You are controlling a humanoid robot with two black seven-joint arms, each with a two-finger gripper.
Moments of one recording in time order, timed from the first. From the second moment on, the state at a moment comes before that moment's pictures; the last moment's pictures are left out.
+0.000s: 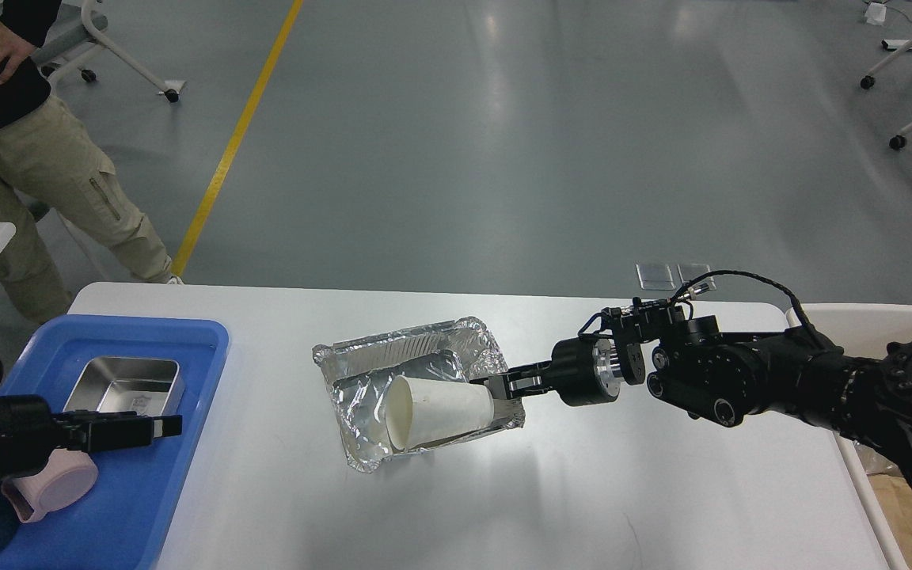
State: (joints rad) left arm -0.39 0.98 -0.63 -1.29 1.58 -0.45 -0.50; right arm 1.08 -0.15 -0.36 0.78 -0.97 0.22 0.66
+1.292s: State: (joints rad) left arm -0.76 0.23 -0.23 -0.64 1.58 -0.37 -0.54; right arm 1.11 -0.19 -0.36 0.79 -0.95 0.23 0.66
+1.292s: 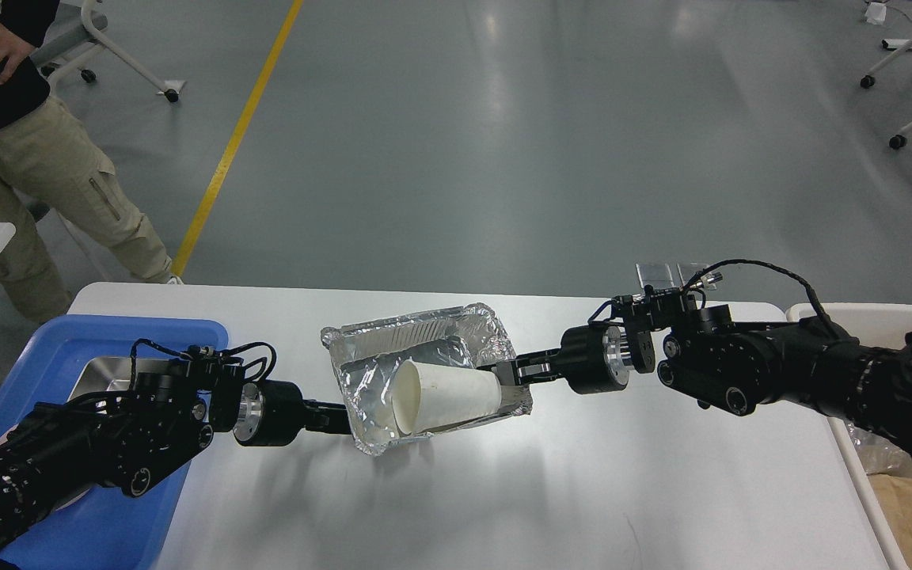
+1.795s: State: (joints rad) left arm -0.75 0.11 -0.23 -0.46 1.48 -0.19 -0.57; right arm 1.11 -0.19 -0.35 0.82 -0.95 0.23 0.66
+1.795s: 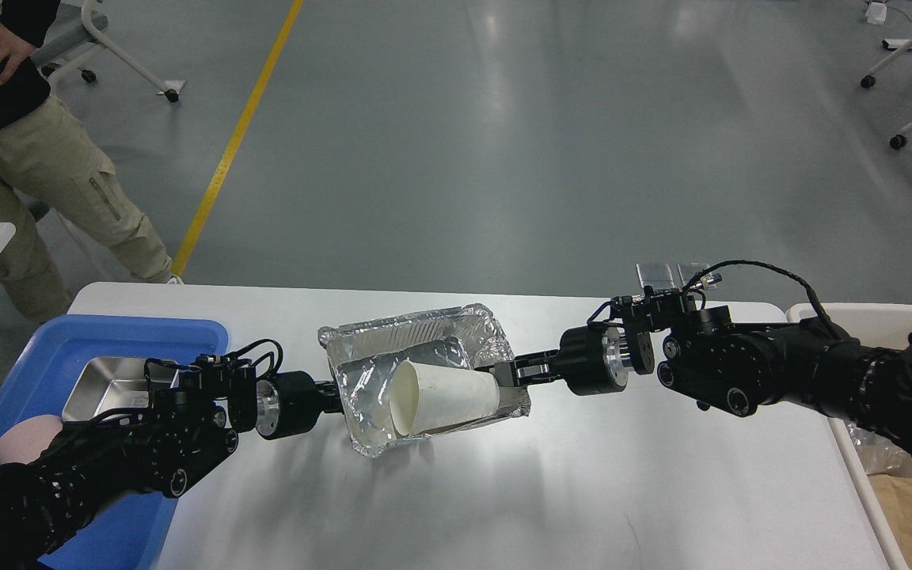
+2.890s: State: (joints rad) left arm -0.73 0.02 -0.07 -0.34 1.44 -0.10 -0.64; right arm 1.12 -0.25 -0.33 0.88 -0.95 0.21 0.66
